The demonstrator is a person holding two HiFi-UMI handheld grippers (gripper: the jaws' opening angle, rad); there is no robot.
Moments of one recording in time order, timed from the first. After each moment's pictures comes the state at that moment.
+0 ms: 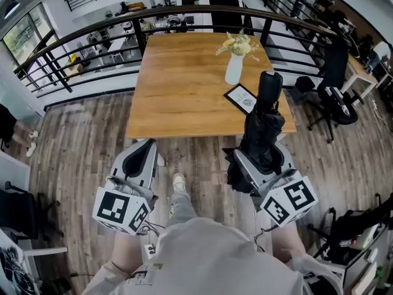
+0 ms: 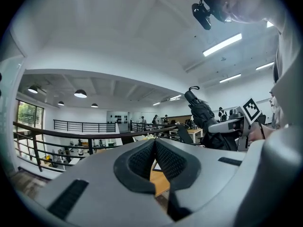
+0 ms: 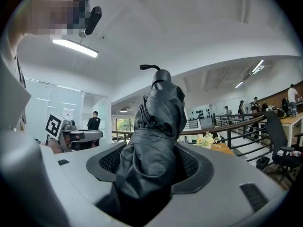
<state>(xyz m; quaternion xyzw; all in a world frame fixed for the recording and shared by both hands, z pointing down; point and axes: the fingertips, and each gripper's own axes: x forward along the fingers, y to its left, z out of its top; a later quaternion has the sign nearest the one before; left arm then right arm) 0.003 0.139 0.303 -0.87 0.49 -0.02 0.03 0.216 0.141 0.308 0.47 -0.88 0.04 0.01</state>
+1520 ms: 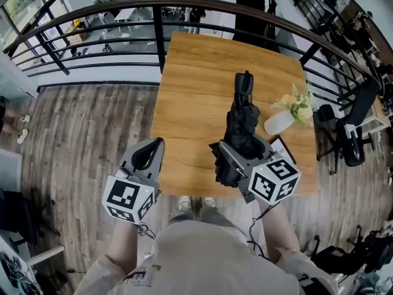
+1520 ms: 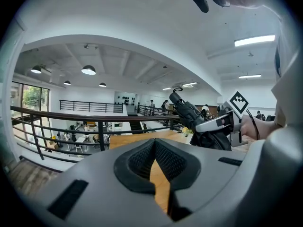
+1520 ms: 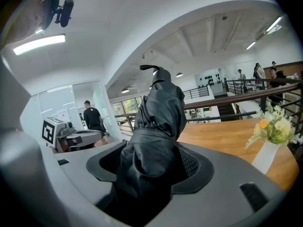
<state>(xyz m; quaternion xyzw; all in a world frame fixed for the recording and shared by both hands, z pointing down) -0.182 -0.303 0.384 -0.85 0.51 -0.09 -0.08 -0.009 -0.341 0.394 0.39 -0.89 0.20 0.12</state>
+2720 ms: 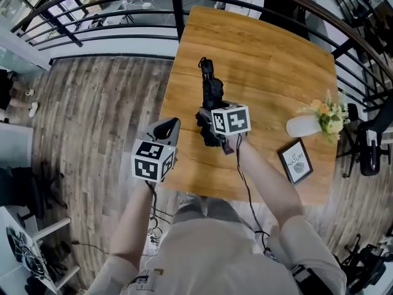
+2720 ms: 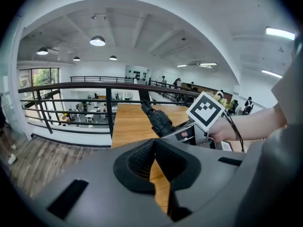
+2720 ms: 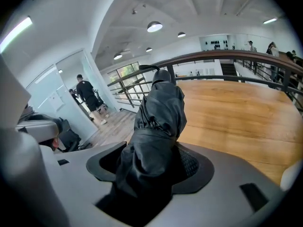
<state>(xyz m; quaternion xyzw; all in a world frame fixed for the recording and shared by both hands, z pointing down) -0.183 -0.414 0.549 -0.80 0.53 -0.18 -0.22 -0.101 -0.505 0.641 0.33 -0.84 0.30 0.30</state>
